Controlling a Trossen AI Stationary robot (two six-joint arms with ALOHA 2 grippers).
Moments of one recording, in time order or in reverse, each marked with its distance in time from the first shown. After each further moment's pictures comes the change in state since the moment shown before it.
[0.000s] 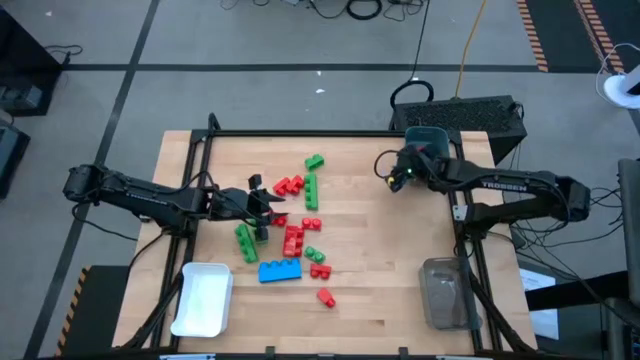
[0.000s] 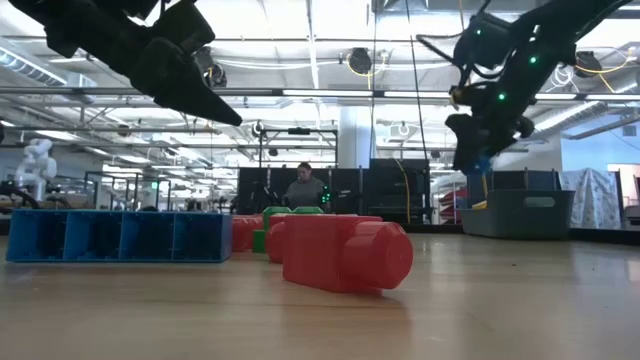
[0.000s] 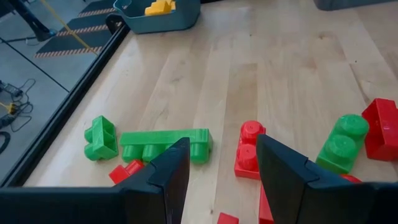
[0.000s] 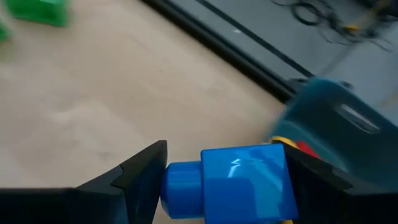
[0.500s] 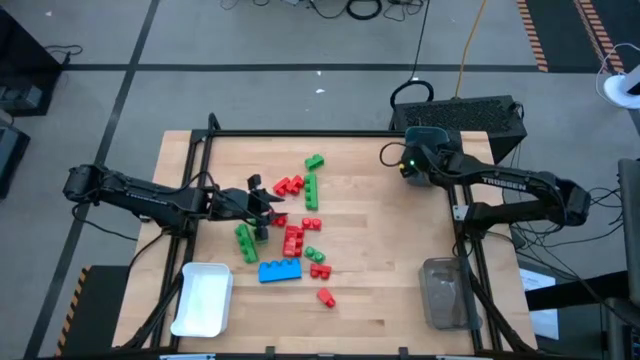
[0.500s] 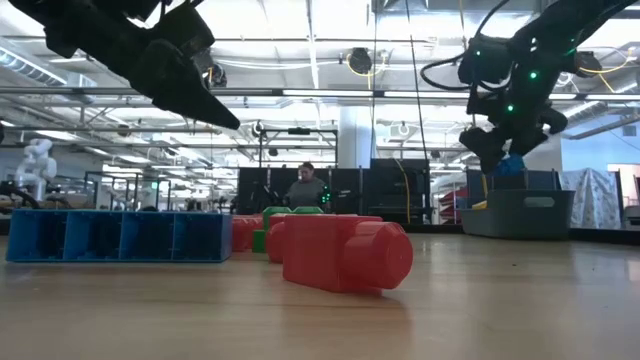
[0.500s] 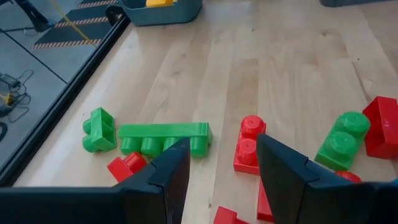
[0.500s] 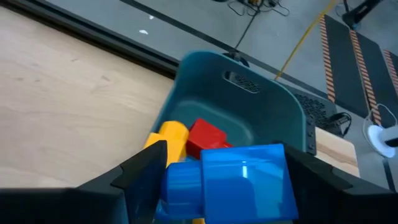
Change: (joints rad) left arm 0.001 0.000 0.000 -0.019 -0.001 -0.037; right arm -0.128 0.000 0.000 -0.138 0.213 0.149
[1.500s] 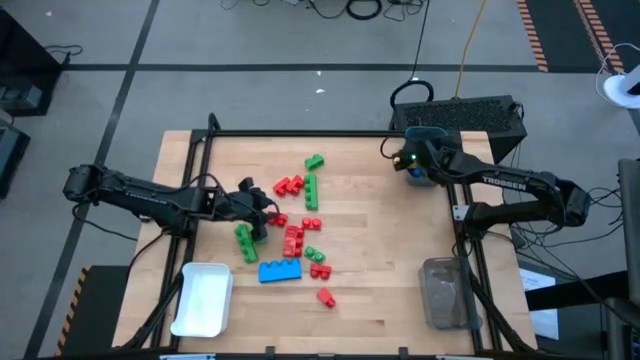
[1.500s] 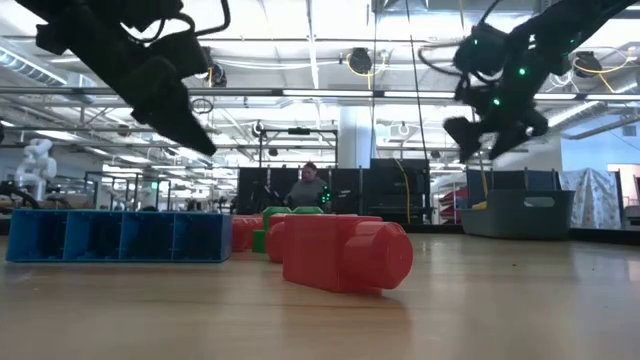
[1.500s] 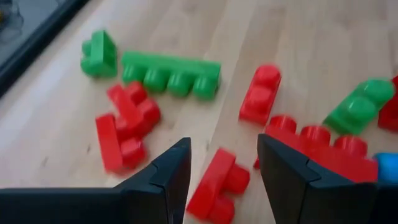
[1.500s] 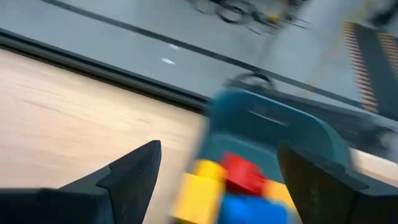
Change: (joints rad) left arm 0.000 0.000 0.026 -0.254 -0.028 -0.259; right arm -0.004 0.000 0.000 0.218 -0.072 -0.032
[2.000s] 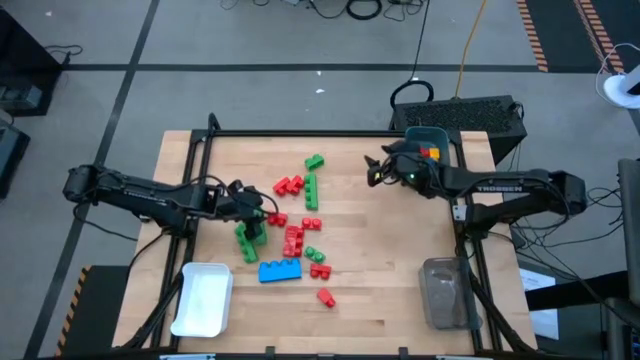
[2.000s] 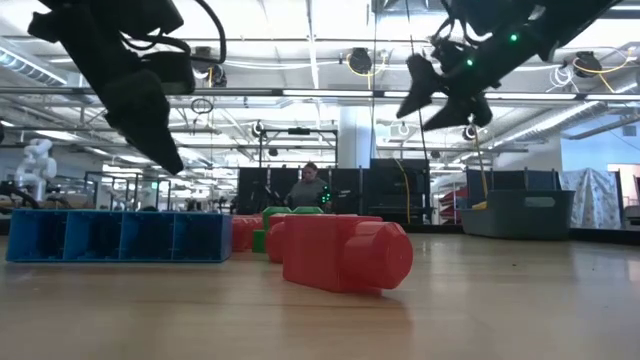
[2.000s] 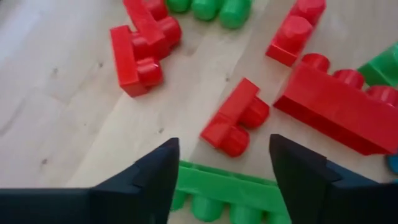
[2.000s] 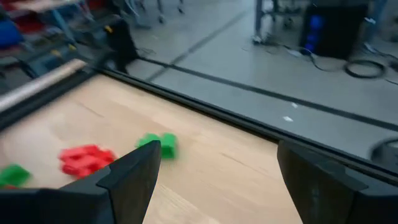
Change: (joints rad) left arm 0.017 0.000 0.059 -0.301 0.022 -0.197; right arm 0.282 0.050 0.000 0.466 -0.113 -0.006
